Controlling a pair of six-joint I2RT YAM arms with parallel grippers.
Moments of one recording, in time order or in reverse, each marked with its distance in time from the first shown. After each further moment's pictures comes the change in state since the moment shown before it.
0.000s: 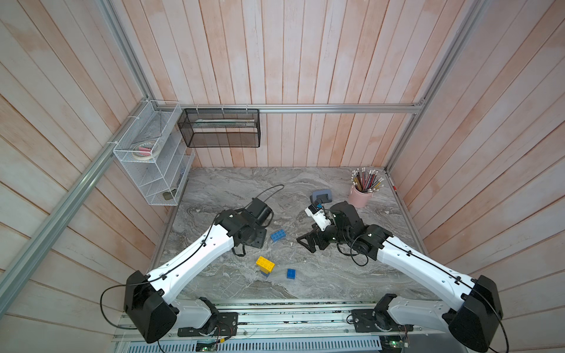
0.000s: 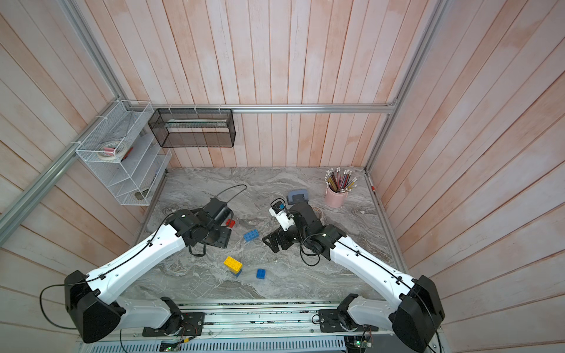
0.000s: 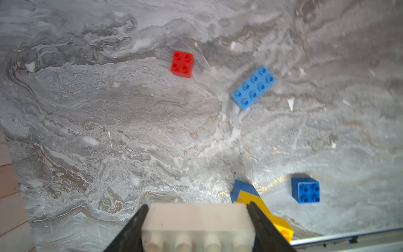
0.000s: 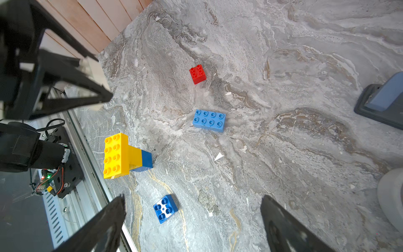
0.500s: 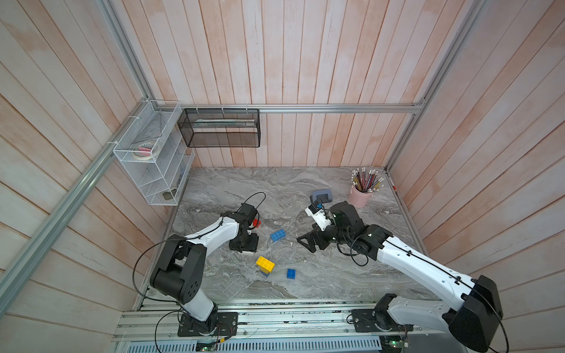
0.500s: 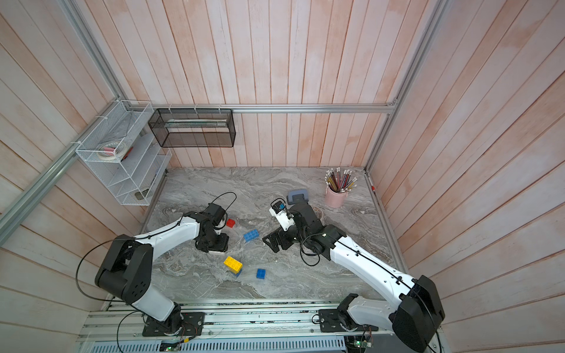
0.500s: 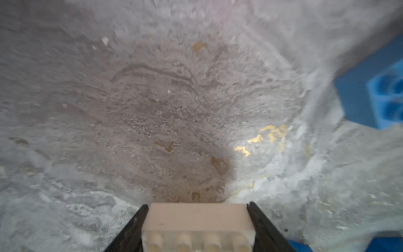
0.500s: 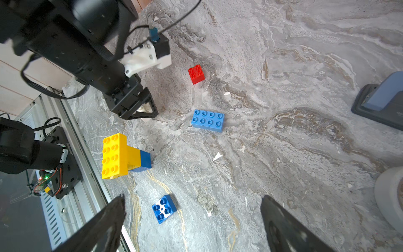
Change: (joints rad) left arm 0.209 0.335 -0.207 0.278 0.237 0.102; right arm 0.000 -0.001 -0.003 0.001 0.005 -0.001
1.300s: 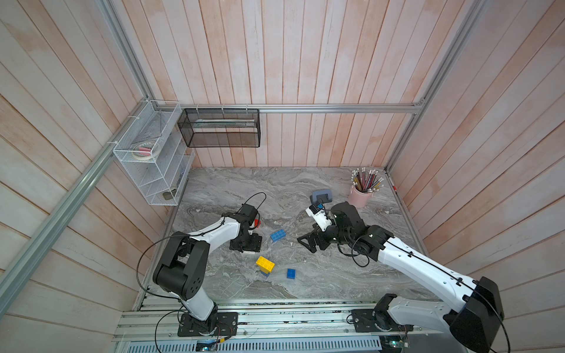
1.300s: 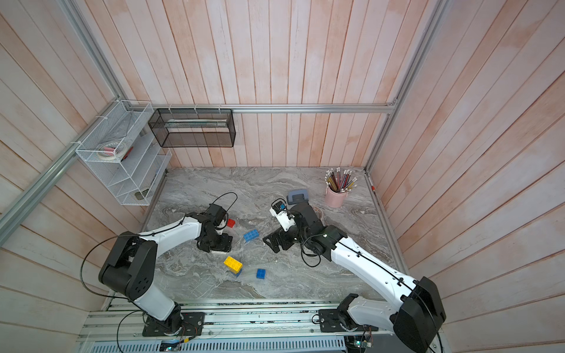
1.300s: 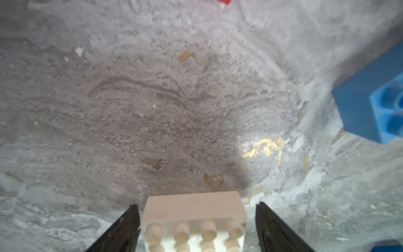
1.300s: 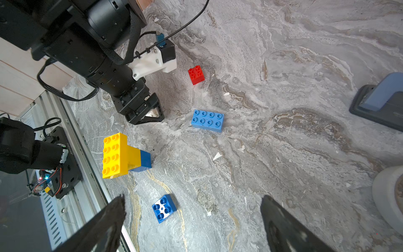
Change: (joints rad) left arm 0.000 0.001 -0.003 0.037 0.019 0.005; right arm 0.000 -0.011 -0.005 -0.001 0.002 -0.001
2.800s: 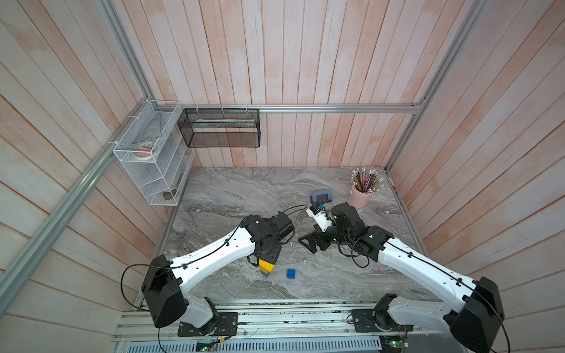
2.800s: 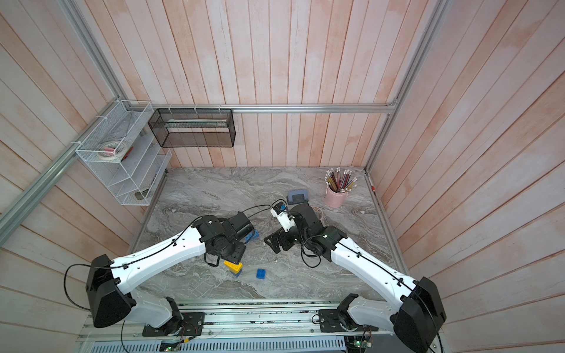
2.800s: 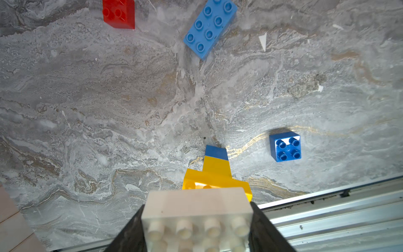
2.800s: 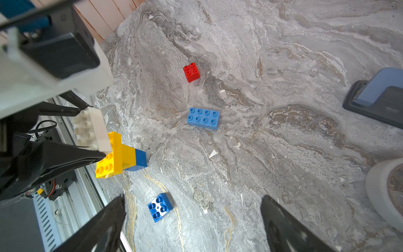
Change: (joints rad) left arm -0.526 -0.184 0.296 -0.483 -0.268 -0.274; right arm 0.000 -0.003 -0.011 0.000 0.022 0.000
